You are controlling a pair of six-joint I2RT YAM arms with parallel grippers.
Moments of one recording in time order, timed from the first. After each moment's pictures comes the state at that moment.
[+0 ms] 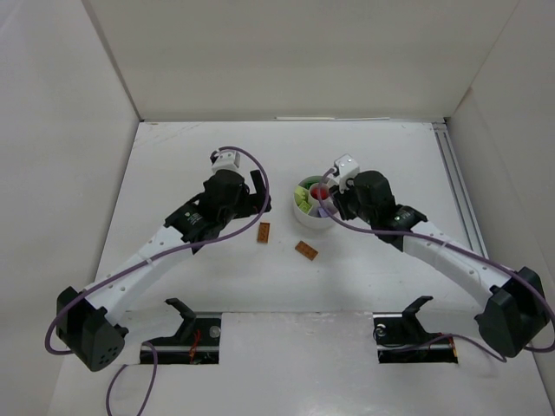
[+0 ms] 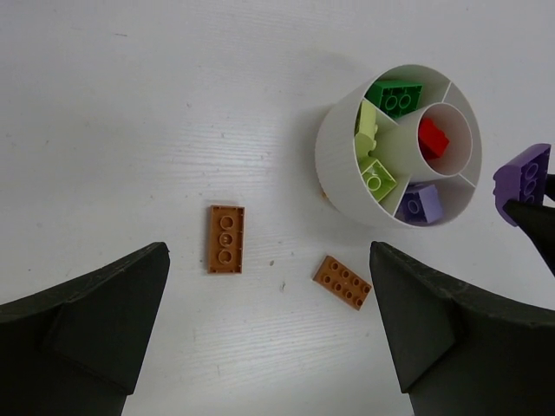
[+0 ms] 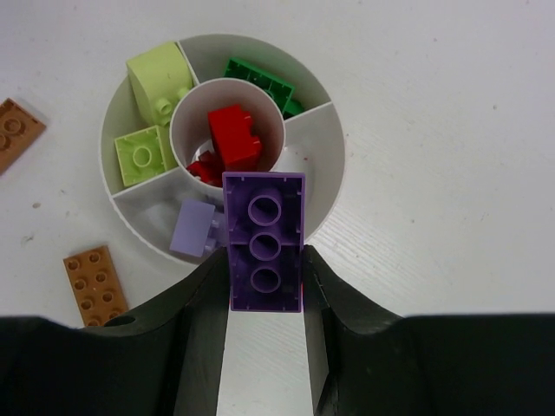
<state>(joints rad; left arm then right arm) -0.67 1.11 0.96 -0.45 -0.27 -0.65 0.60 1.20 0.87 -0.22 0.15 -0.11</state>
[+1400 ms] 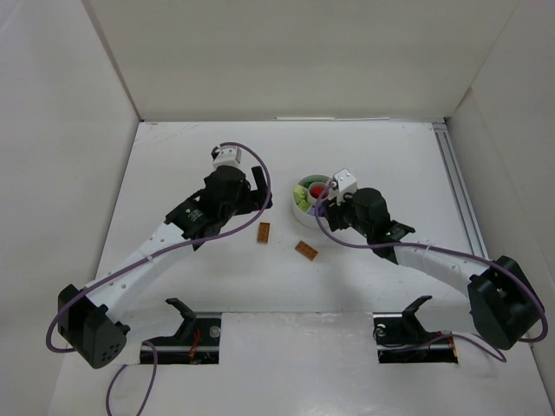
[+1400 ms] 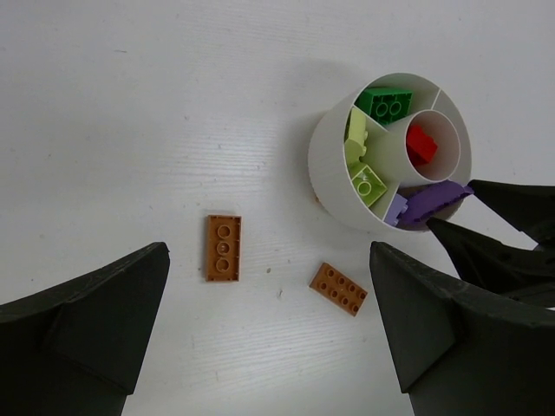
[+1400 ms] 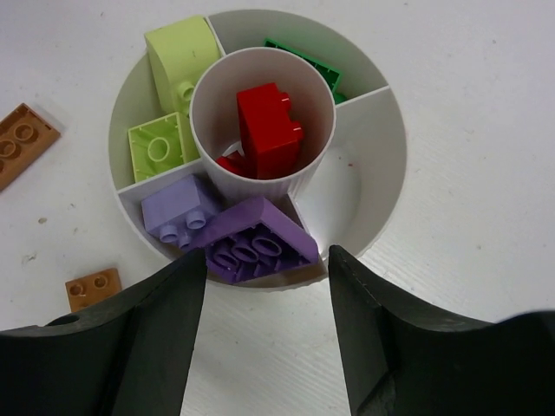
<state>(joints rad) -0.67 1.13 1.00 -0.45 -0.28 -0.63 0.60 1.25 0.62 0.20 0.07 -0.07</state>
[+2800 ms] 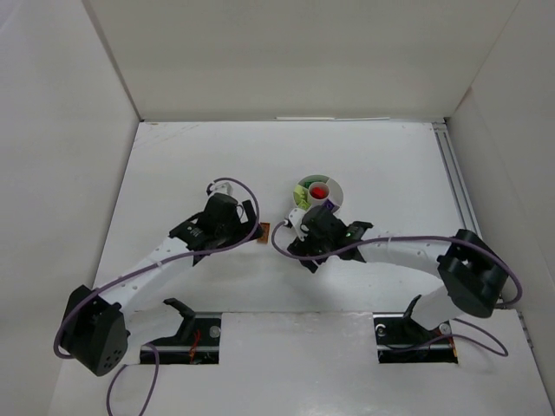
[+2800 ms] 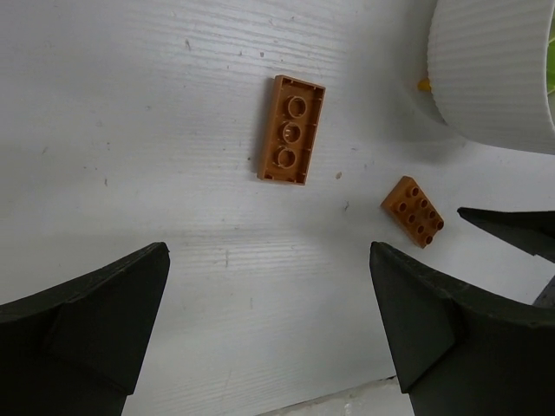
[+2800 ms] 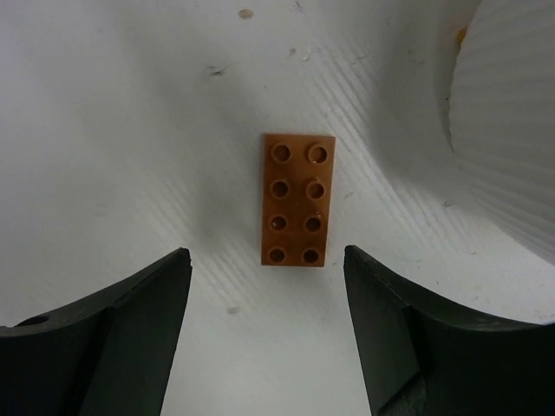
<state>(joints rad) -0.58 1.10 0.69 -0.43 -0.08 -0.78 0.91 1.47 0.82 -0.29 -0.01 -0.06</state>
